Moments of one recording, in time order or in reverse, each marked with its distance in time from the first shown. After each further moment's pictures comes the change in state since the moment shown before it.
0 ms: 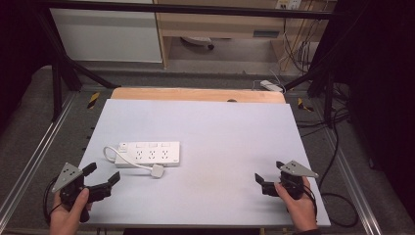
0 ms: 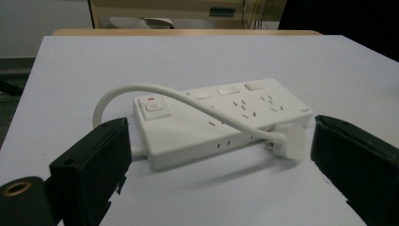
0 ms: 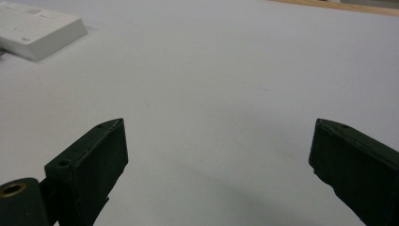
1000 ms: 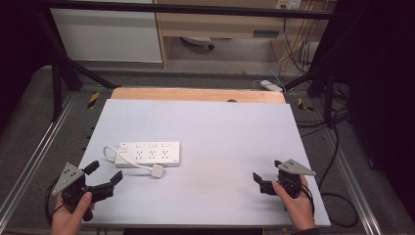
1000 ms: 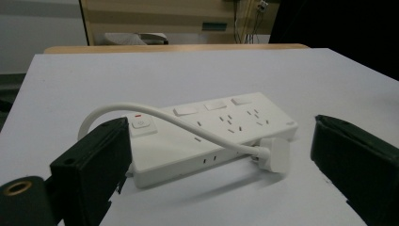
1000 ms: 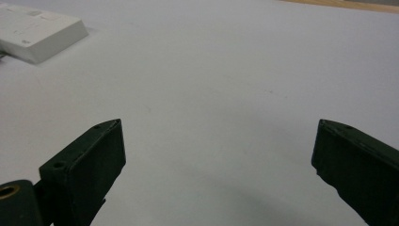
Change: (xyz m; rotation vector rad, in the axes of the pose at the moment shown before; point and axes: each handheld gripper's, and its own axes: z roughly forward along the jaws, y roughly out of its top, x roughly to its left) left arm -0.010 0.003 -0.001 -0.056 -0.029 0.019; right arm 0.001 0.002 0.006 0.002 0.011 0.007
